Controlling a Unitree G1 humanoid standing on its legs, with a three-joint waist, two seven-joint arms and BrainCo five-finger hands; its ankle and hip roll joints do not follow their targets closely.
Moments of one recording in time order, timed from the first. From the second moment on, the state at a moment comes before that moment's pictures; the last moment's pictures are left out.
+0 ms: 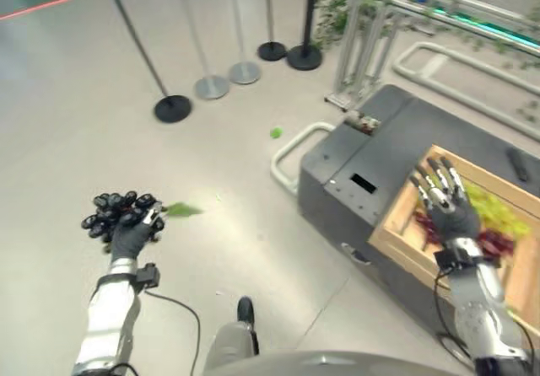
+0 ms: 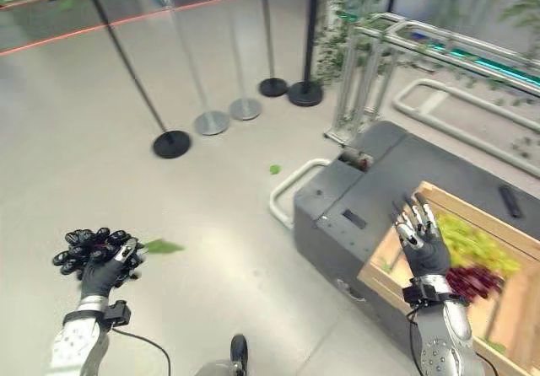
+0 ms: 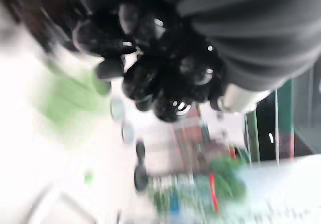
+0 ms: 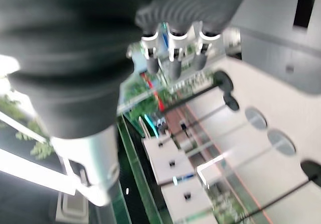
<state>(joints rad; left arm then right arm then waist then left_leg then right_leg) 0.24 0.42 0.15 0.12 -0.30 -0.28 0.07 0.18 -0.36 -0.16 -0.07 0.92 -0.19 0.17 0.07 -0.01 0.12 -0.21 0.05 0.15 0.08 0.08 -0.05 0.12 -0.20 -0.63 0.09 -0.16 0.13</state>
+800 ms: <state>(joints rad) 0.14 0.44 0.09 0.10 -0.29 -0.32 0.05 0.19 -0.37 0.02 -0.06 0.89 -0.17 0.26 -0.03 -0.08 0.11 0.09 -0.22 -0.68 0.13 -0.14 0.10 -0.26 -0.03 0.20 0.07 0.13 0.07</state>
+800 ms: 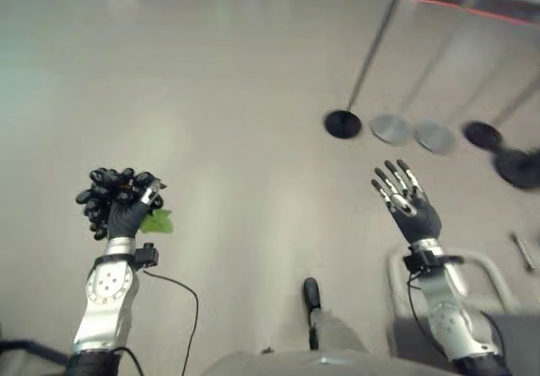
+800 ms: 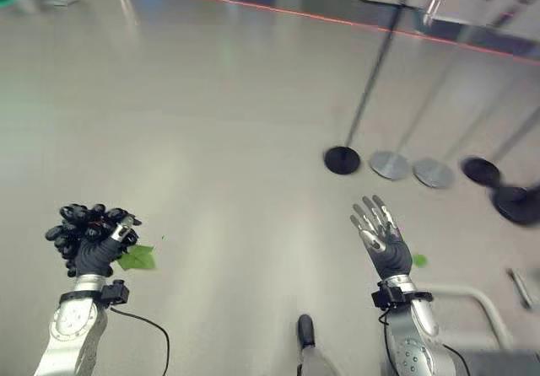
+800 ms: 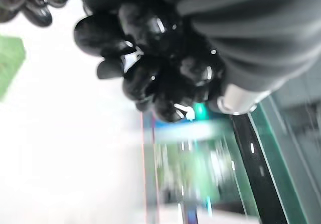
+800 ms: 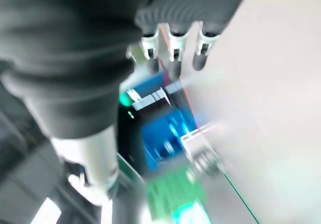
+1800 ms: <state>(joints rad) 0.18 0.46 0.06 0.07 -0.37 -0.29 0.04 0.13 -0.30 -0.03 0.03 0.68 -0.20 0.09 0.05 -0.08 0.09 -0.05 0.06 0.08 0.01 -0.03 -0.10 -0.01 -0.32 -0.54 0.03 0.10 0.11</state>
